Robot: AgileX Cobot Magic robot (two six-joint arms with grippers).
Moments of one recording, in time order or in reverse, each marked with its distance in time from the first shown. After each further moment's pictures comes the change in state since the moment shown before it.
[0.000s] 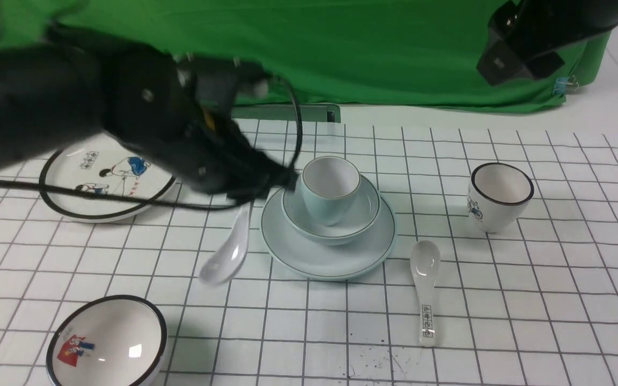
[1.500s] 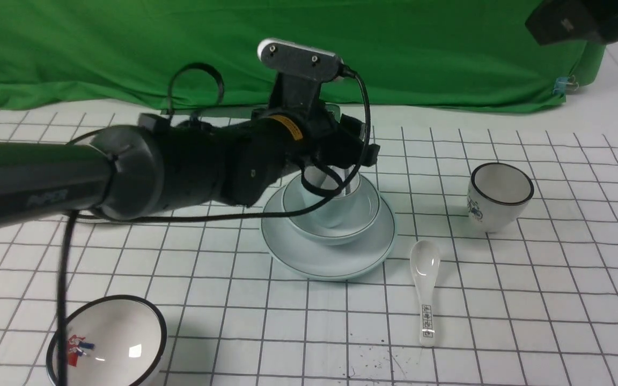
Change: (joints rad) right arm 0.000 -0.115 0.000 -0.025 0.000 -0.023; left arm -0.095 0.253 0.002 -0.095 -0.694 0.202
